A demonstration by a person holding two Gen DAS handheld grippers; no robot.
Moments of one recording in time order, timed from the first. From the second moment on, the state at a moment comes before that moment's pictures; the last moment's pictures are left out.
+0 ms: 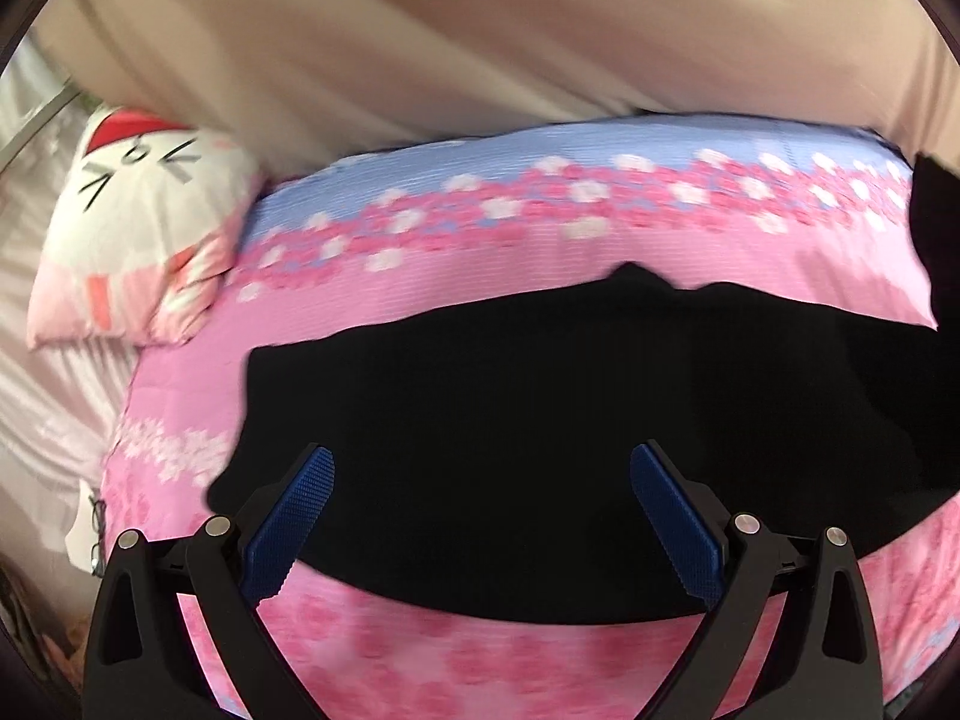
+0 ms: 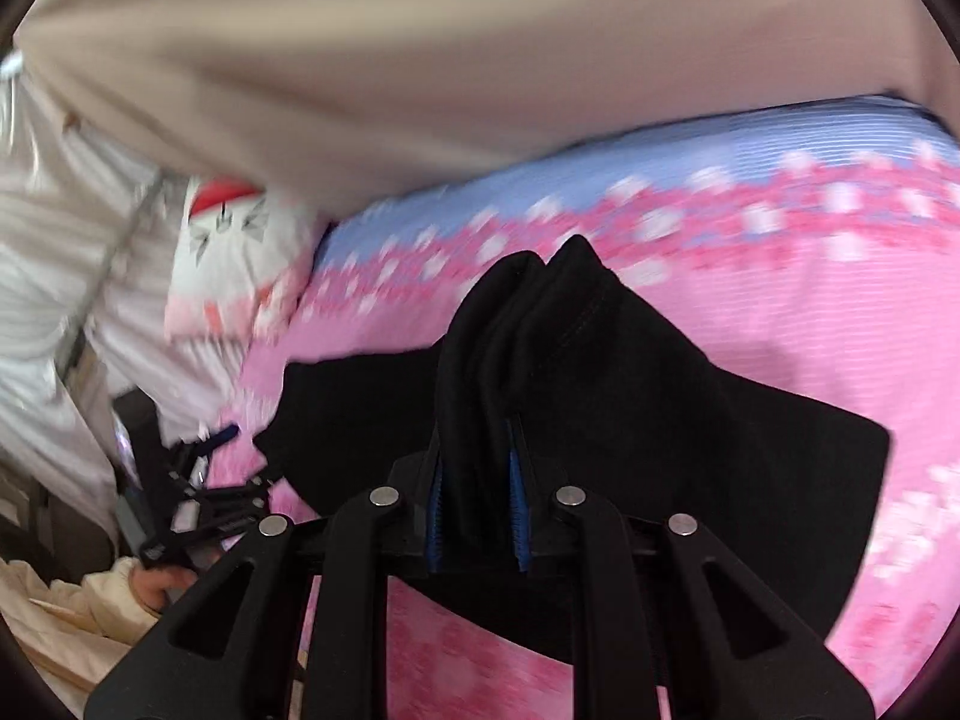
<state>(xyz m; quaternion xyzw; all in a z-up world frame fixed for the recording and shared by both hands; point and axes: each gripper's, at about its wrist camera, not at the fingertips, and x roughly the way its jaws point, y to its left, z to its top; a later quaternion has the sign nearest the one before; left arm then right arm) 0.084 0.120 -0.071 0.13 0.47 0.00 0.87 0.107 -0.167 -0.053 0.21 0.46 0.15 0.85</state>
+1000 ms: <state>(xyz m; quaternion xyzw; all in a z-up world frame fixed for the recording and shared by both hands) 0.082 0.270 -0.101 0.02 0.49 0.03 0.87 0.140 0.006 -0.129 0.03 0.58 0.11 0.80</state>
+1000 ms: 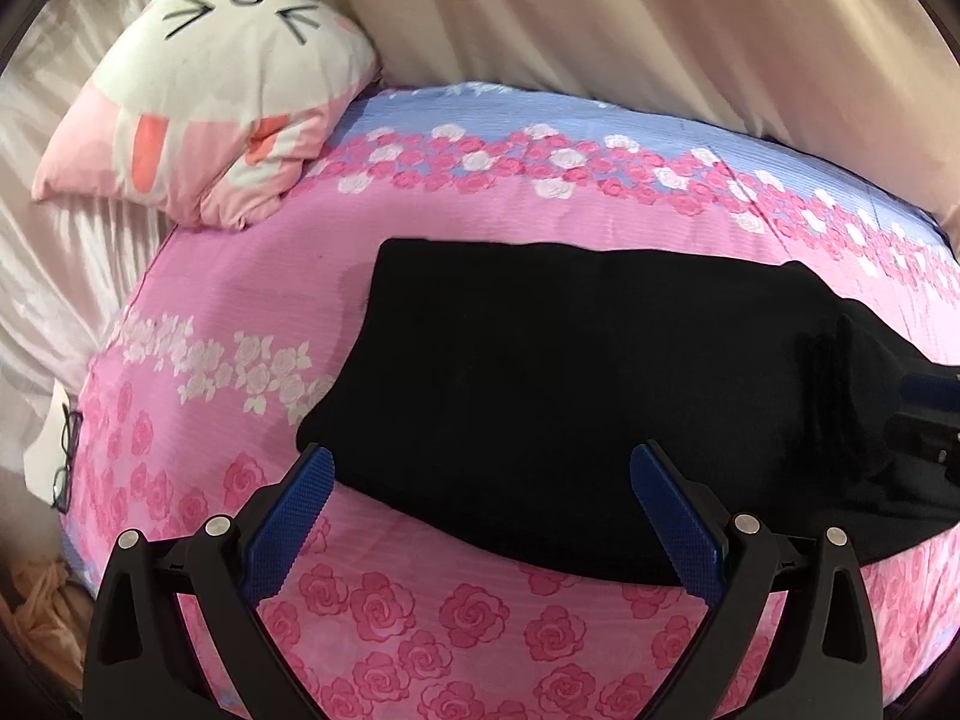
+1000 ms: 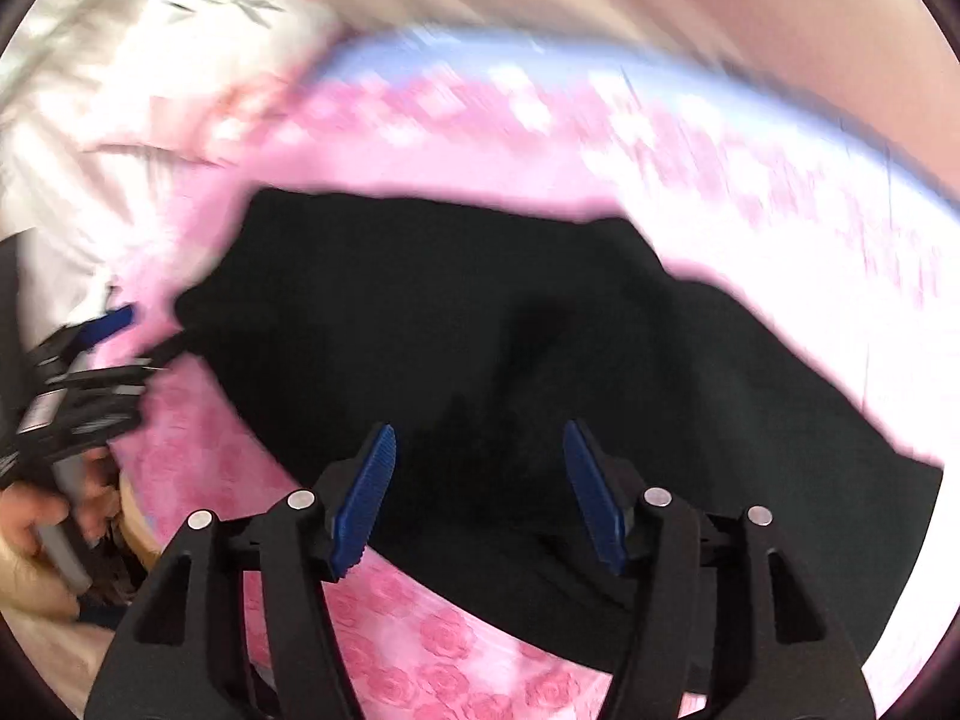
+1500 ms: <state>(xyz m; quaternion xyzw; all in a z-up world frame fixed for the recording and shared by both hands) 0.069 0.295 -0.112 -0.01 0.51 0.06 0.86 0.138 0.073 -0.151 -0.16 0.57 0.09 0.80</state>
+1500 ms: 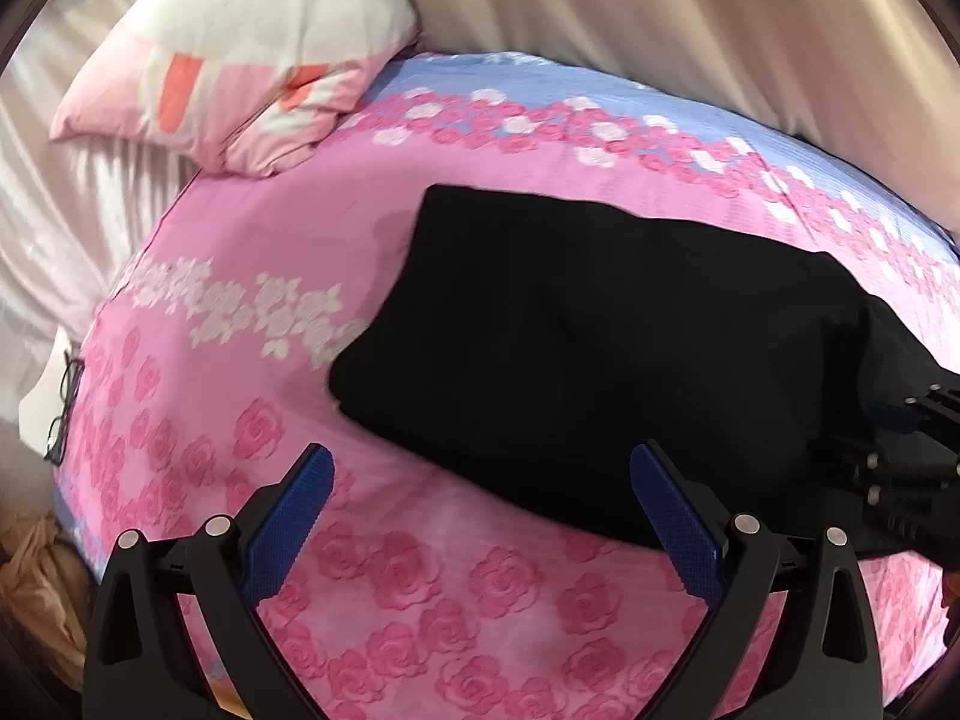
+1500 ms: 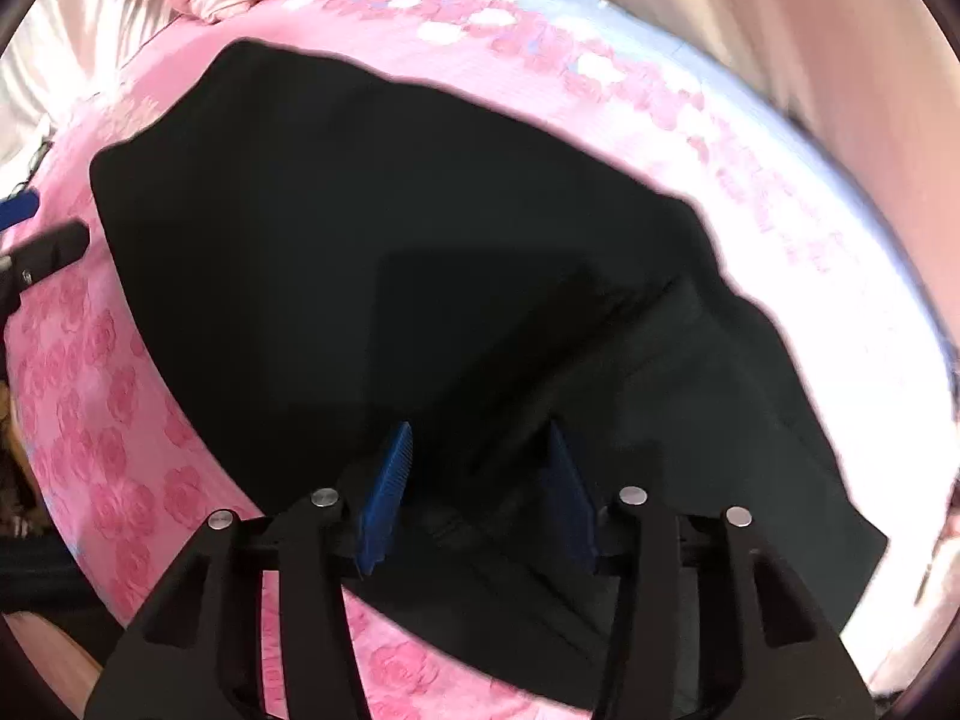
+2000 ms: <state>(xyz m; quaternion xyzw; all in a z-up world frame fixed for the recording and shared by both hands) 0.019 0.398 -0.121 -0.08 0.53 0.17 0.83 0.174 0.302 -0.149 -0.25 0.51 0.29 0.76</state>
